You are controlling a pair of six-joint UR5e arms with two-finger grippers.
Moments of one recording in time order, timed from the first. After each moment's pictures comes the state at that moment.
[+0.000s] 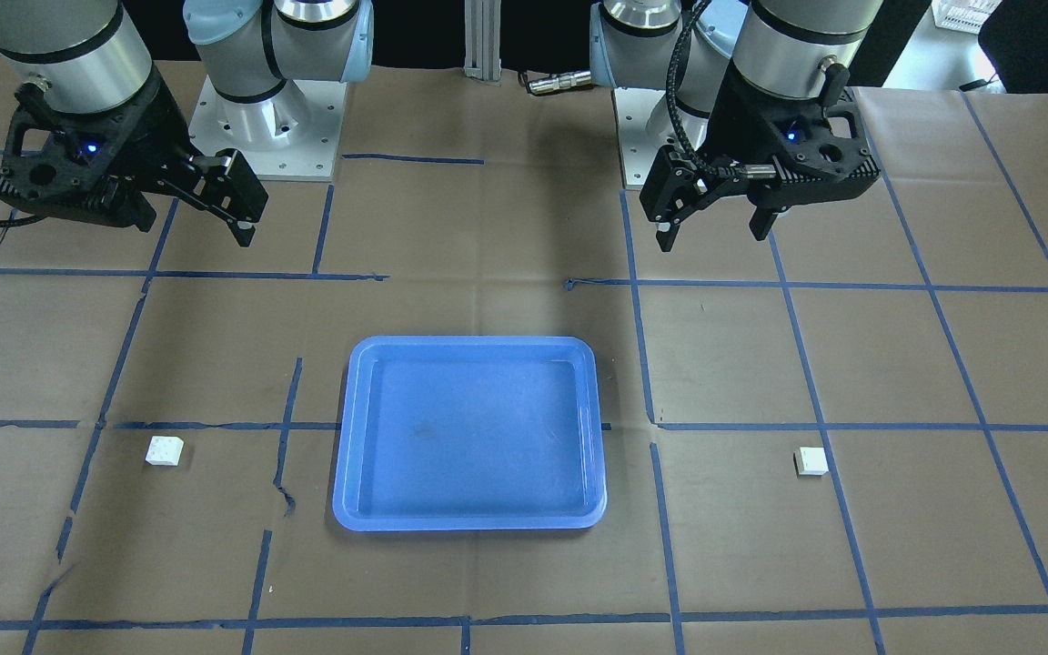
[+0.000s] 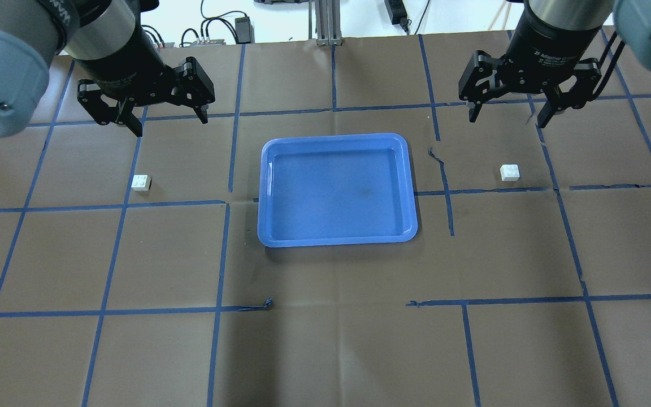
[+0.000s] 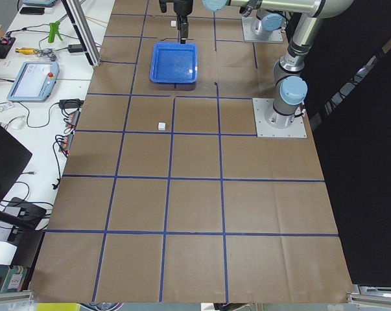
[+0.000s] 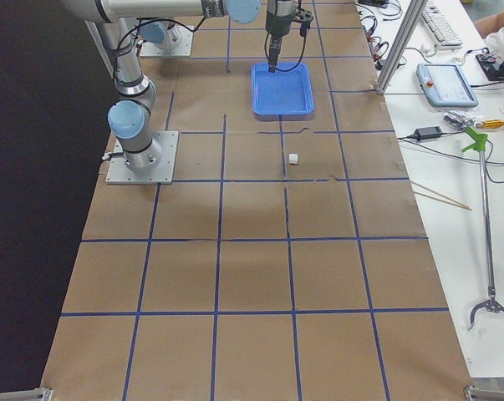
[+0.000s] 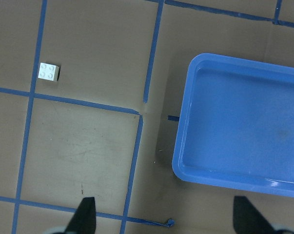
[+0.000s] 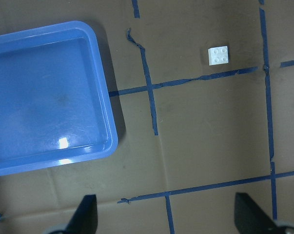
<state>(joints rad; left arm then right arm) -1.62 -1.58 -1.54 -1.52 1.57 -0.23 1.56 -1.54 1.50 -1.50 -1.56 0.15</state>
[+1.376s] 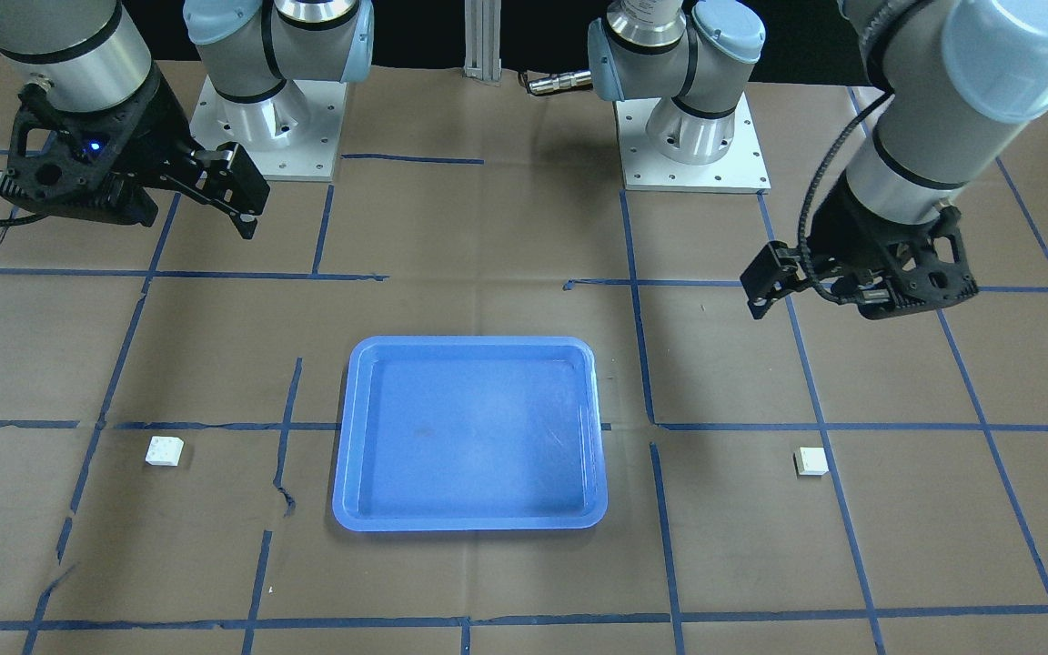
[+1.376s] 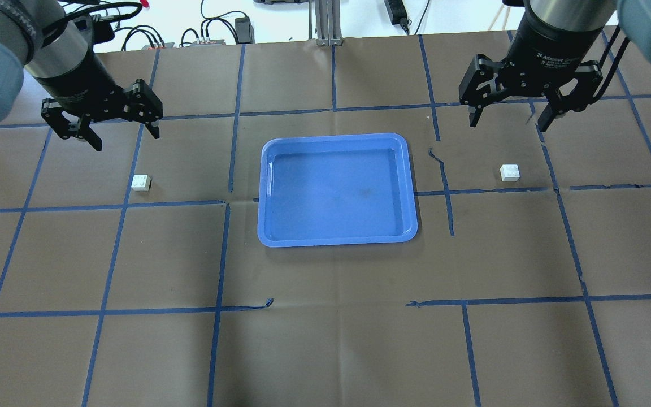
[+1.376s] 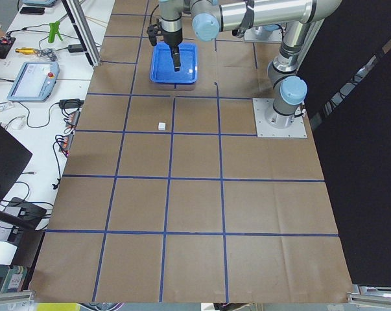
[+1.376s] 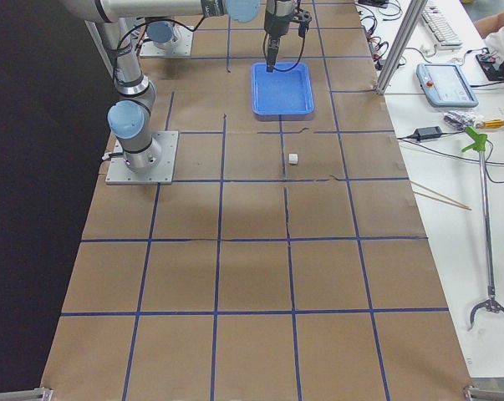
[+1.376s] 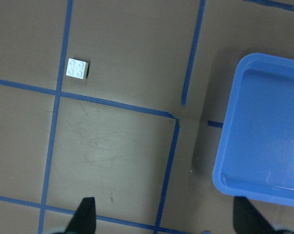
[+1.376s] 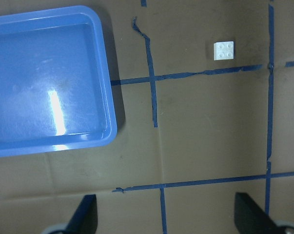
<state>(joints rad) -1.37 -1.69 -1.62 -1.44 1.57 0.01 1.55 -1.53 1.49 -1.46 -1.56 0.04</state>
